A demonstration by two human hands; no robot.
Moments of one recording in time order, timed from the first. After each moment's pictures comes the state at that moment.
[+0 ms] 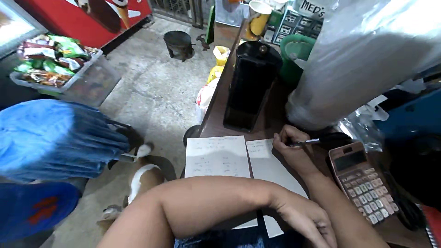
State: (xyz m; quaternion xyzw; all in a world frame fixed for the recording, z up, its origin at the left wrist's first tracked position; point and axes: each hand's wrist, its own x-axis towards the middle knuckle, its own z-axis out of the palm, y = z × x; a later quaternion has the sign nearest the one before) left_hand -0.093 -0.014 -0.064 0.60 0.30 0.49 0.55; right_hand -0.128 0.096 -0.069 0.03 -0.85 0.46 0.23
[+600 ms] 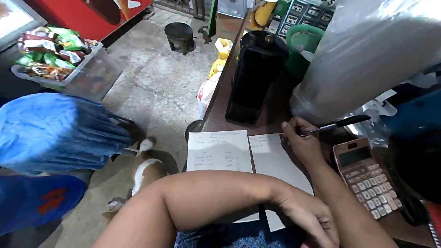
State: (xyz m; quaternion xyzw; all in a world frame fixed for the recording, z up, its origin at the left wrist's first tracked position) left_hand -0.094 -0.018 -0.057 0.59 0.31 0.47 0.58; right_hand -0.126 0.101 -0.057 -0.07 -0.82 0.54 0.18
